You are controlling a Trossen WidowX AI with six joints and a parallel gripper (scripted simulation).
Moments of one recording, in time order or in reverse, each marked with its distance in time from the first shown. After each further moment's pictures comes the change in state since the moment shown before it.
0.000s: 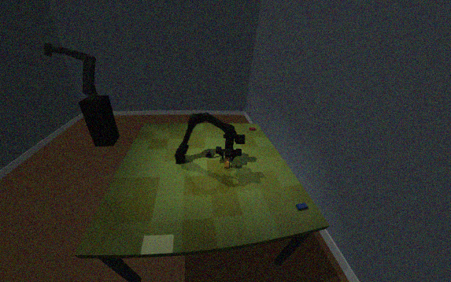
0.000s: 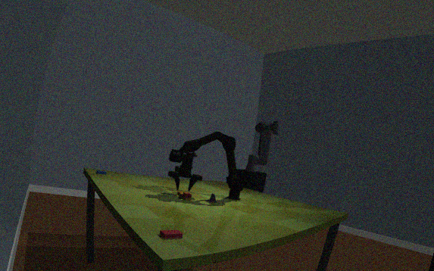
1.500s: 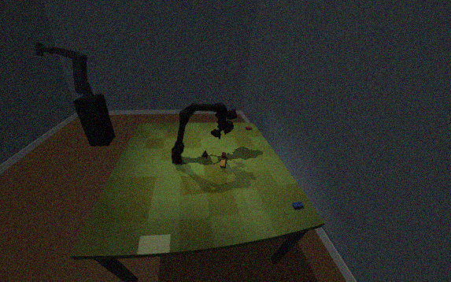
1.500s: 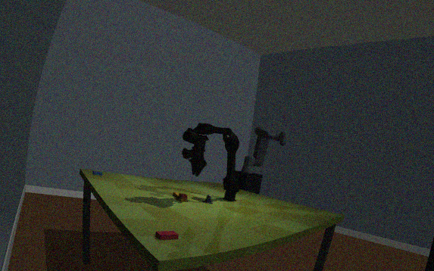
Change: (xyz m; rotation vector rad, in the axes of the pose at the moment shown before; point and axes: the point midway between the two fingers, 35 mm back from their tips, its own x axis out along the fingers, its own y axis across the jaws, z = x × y) arm -0.120 -0.030 -0.123 -0.900 0.178 0.175
